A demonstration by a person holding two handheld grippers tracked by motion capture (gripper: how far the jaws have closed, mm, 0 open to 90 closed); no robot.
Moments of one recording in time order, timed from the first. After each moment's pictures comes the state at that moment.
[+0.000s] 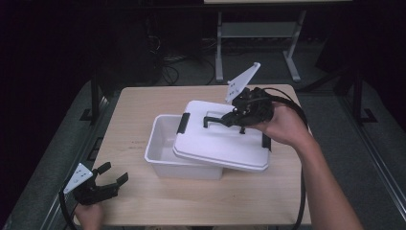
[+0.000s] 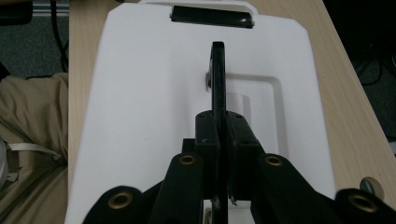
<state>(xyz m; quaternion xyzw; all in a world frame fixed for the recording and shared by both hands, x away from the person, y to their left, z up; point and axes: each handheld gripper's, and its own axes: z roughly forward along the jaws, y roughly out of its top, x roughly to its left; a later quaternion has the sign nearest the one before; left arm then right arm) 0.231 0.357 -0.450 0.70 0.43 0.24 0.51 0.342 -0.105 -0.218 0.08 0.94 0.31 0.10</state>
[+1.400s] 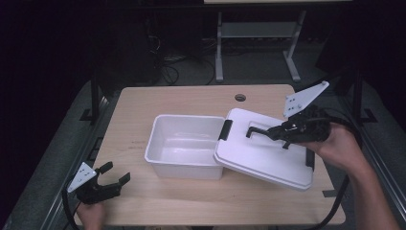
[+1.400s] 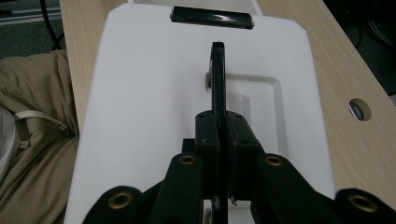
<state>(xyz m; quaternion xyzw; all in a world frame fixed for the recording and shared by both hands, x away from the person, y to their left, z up) 0.234 0.352 -0.451 0.71 0.43 0.25 0.50 0.302 -0.213 -0.236 0.15 0.93 0.31 0.11</state>
